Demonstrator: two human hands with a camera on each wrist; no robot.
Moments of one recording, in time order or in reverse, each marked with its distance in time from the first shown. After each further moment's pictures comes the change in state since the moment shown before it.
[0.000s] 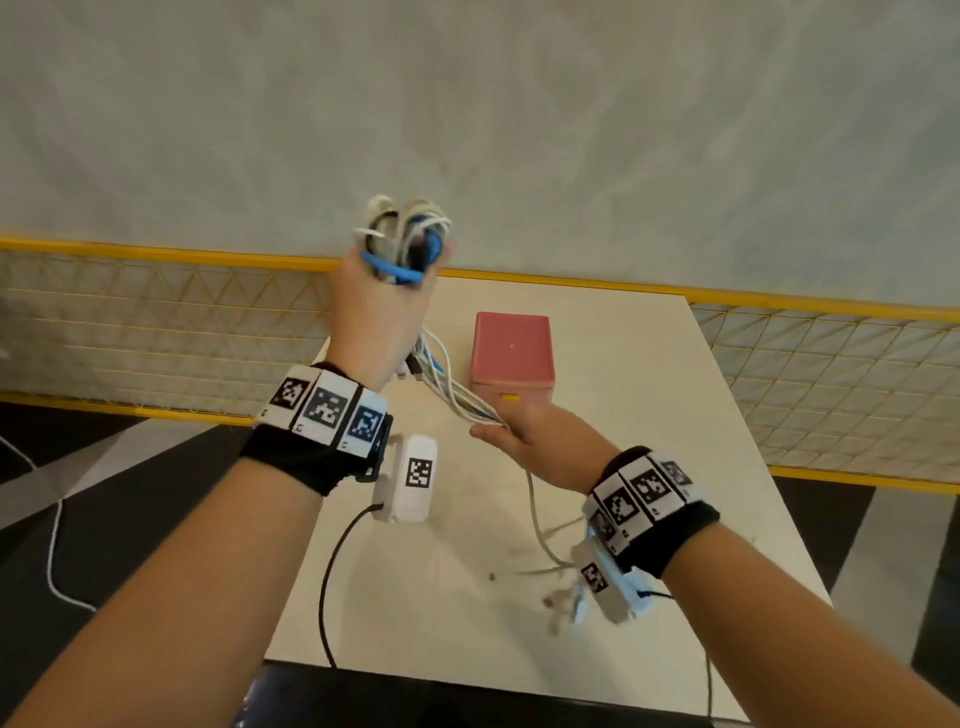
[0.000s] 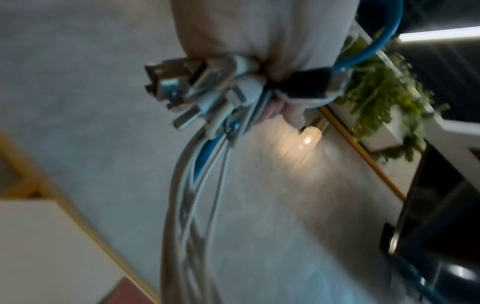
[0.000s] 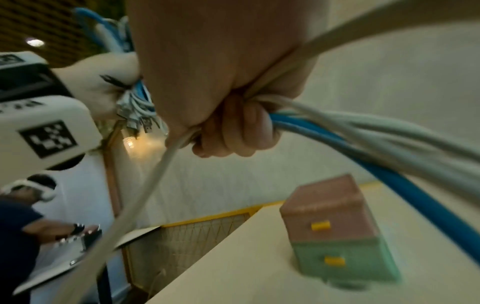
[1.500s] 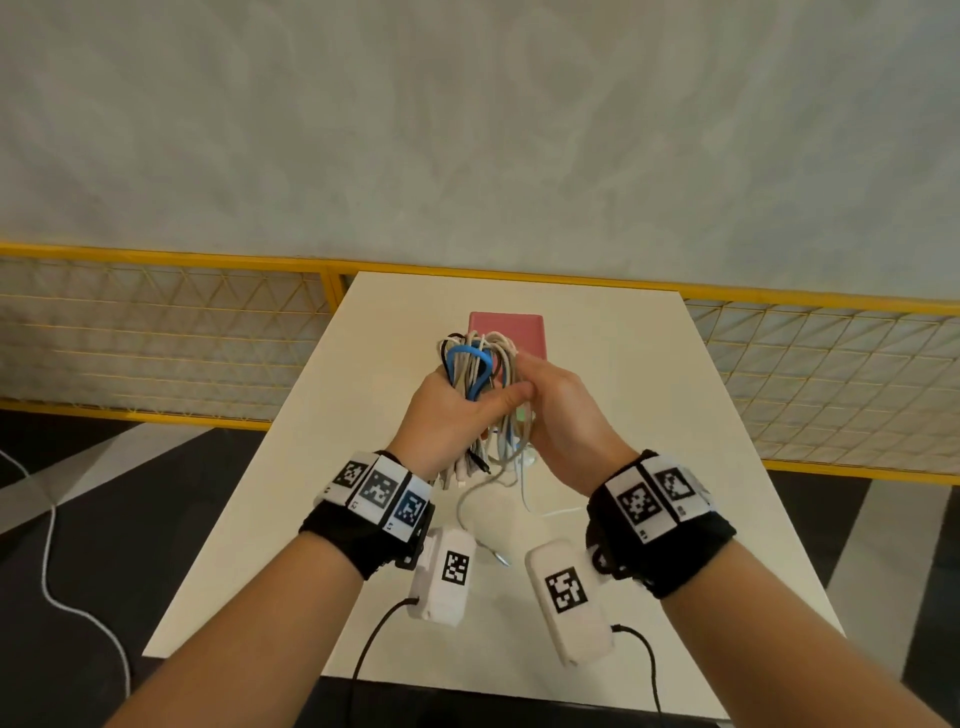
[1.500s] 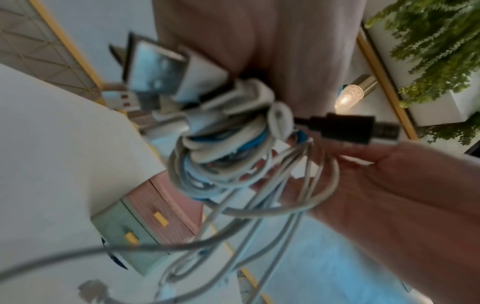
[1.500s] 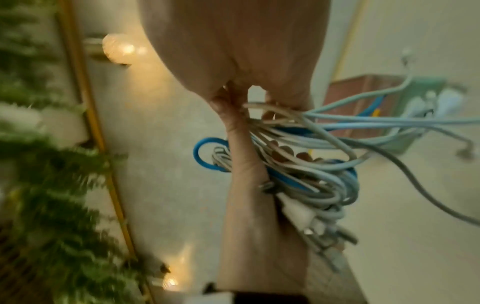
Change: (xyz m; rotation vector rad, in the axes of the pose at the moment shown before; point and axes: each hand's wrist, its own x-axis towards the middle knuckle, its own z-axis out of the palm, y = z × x) left_hand -0.077 -0.030 0.040 -0.106 -0.502 -0.378; right_hand -0.001 -0.034 -0.029 1.353 0.324 0.326
